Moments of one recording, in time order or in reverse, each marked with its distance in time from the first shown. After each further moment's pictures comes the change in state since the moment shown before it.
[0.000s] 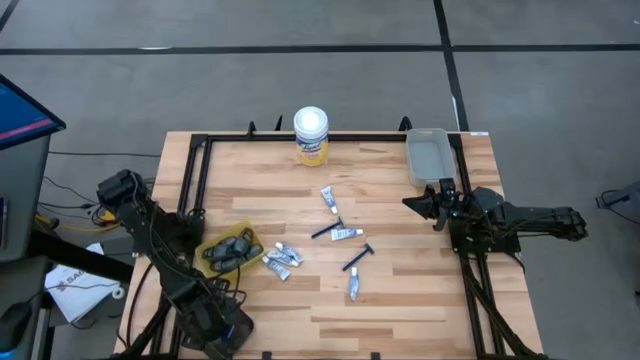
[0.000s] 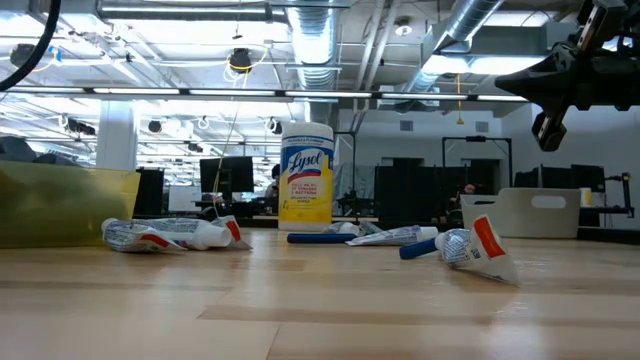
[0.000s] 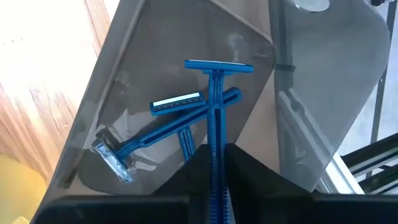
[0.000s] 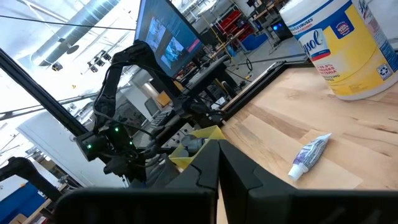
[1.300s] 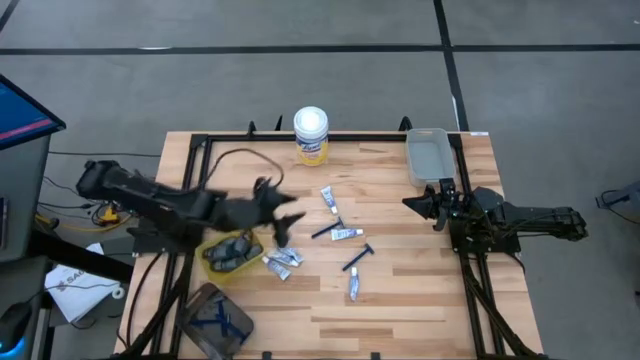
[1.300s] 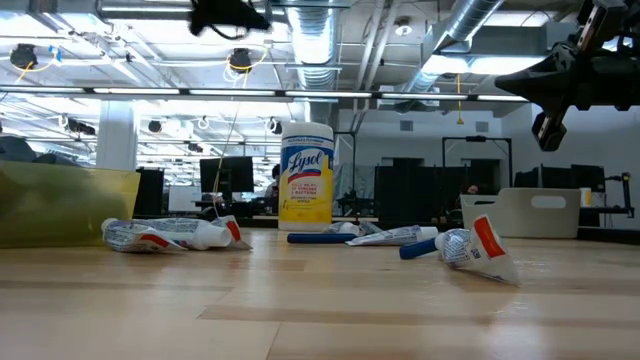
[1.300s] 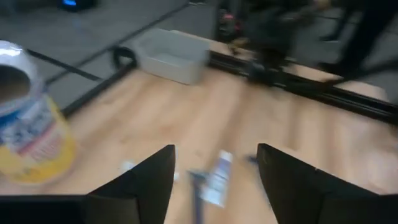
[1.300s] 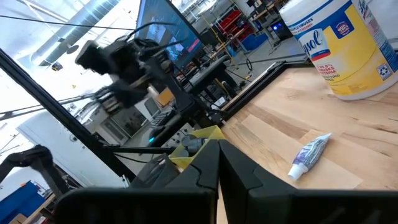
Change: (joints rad) left arm 0.686 -0.282 0.000 0.541 -0.783 0.366; right arm 0.000 0.000 0.000 0.000 0.000 0.000
